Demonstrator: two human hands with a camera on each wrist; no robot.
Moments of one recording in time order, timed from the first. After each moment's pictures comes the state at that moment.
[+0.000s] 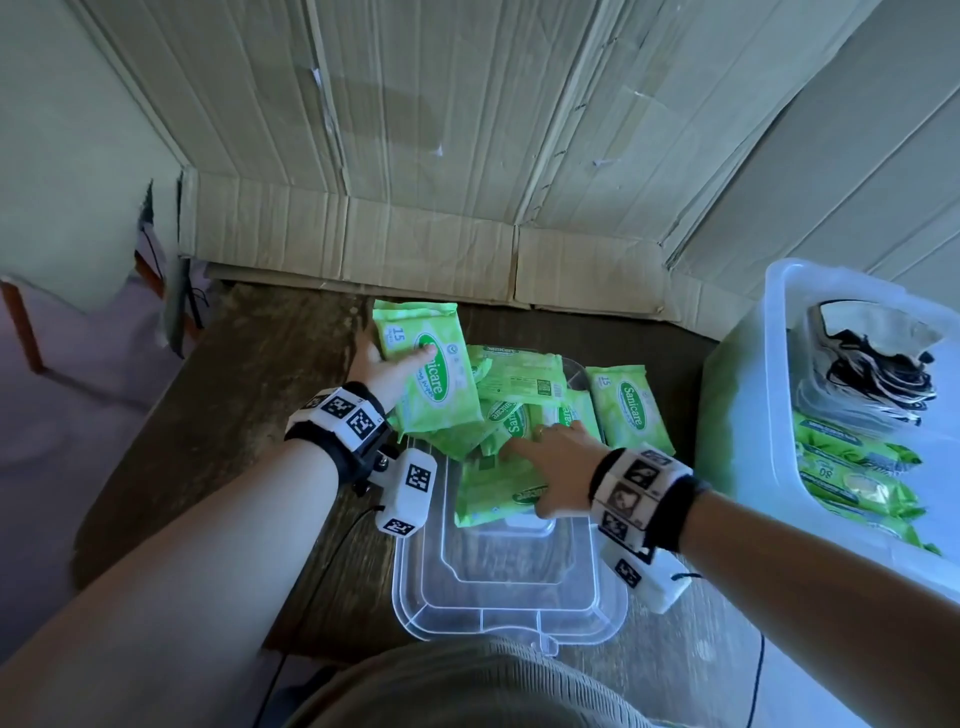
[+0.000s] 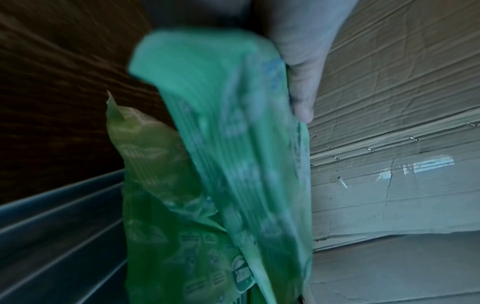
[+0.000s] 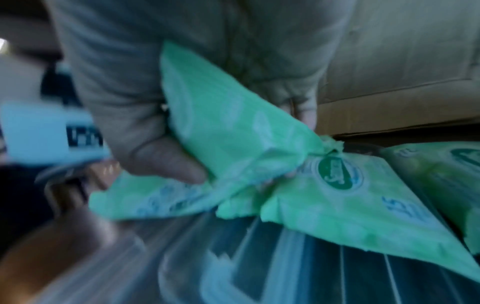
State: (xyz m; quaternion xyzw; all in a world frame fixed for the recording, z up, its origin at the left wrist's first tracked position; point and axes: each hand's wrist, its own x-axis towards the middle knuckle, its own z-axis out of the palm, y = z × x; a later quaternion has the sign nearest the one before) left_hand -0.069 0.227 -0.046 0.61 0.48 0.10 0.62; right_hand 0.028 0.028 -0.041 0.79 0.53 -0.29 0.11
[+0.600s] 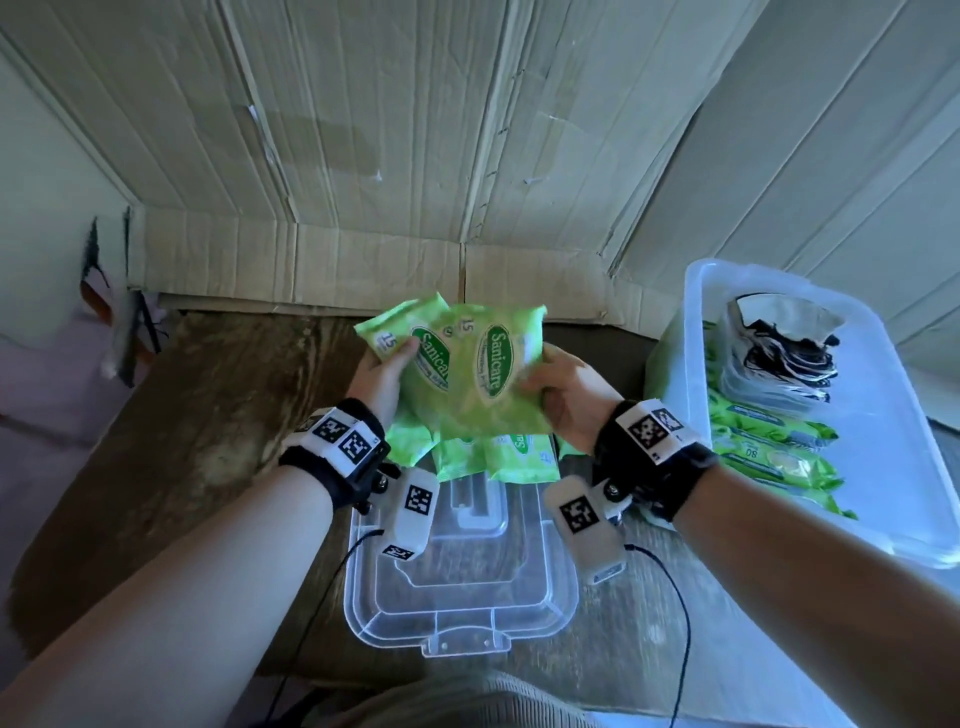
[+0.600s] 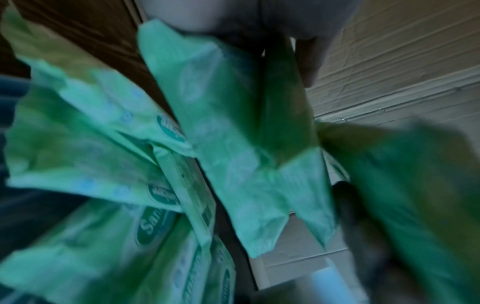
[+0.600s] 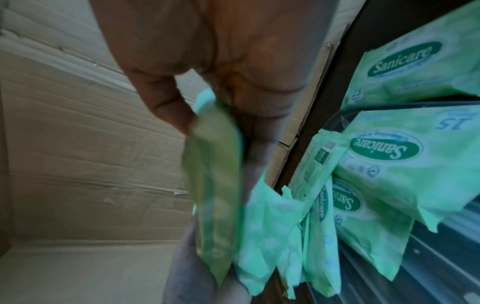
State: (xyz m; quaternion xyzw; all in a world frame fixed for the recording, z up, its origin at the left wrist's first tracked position) left_hand -0.044 0.171 -0.022 0.53 0.41 0.16 0.73; right_hand 0.061 0.011 0.012 0.58 0.09 -0.46 -0.67
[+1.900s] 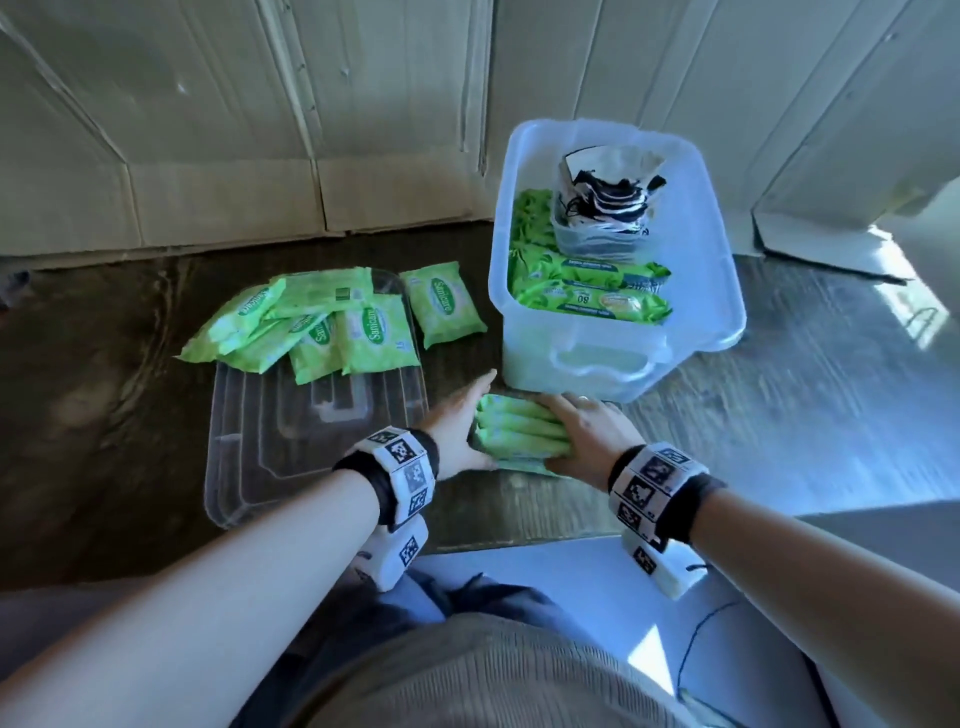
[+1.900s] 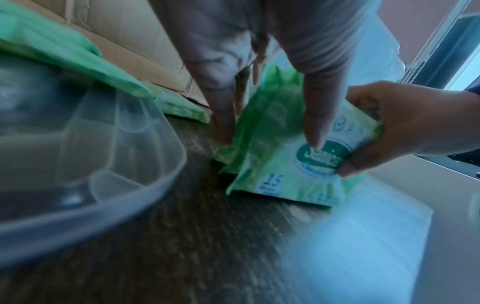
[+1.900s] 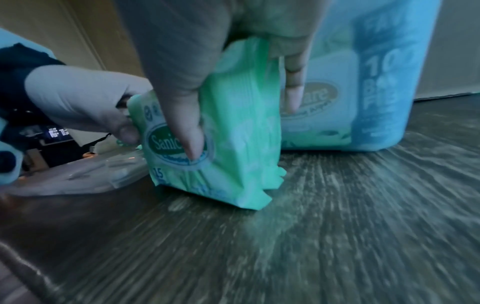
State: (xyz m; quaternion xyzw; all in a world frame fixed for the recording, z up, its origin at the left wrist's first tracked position) left_hand -0.039 -0.070 -0.090 0.90 0.08 -0.15 0.41; right_hand 0.039 -0.251 -0.075 0.91 0.38 -0.17 -0.08
